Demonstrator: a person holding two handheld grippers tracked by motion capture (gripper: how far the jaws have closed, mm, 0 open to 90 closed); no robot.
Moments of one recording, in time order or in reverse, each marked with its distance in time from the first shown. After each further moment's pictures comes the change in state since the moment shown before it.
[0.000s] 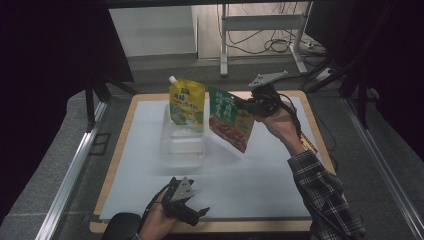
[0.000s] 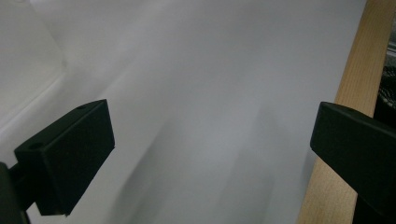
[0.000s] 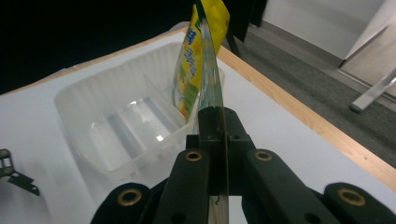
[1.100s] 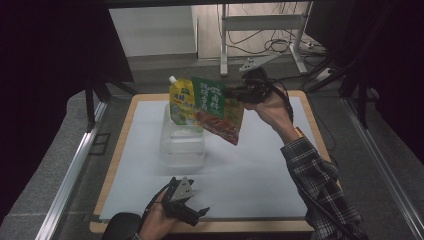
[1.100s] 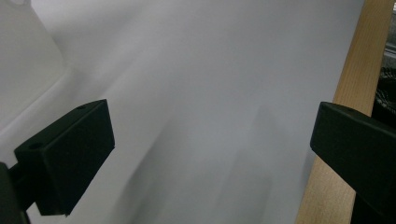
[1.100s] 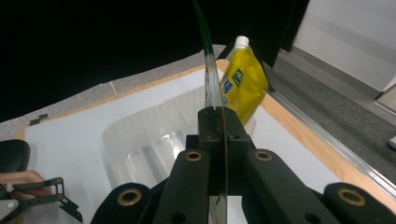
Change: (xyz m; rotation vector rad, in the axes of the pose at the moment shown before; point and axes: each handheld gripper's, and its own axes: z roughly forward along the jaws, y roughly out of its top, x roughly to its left) left arm 0.000 0.000 -0.001 -0.003 -0.003 0.003; right arm 0.012 0.050 -0.003 -0.069 0.125 -0.041
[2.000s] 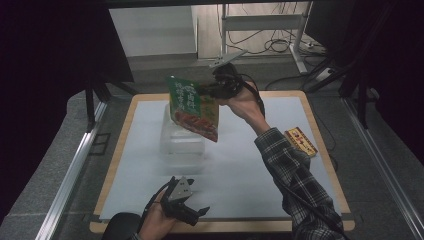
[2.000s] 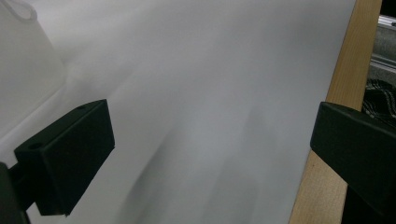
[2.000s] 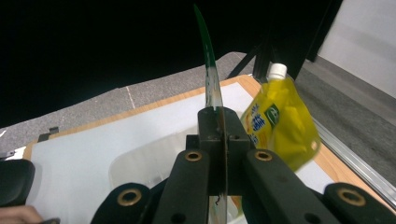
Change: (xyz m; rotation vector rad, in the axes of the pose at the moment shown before) left arm 0.000 0.001 -0.004 -0.046 -0.018 -0.012; right arm 0.011 0.029 0.065 -0.008 0.079 -0.026
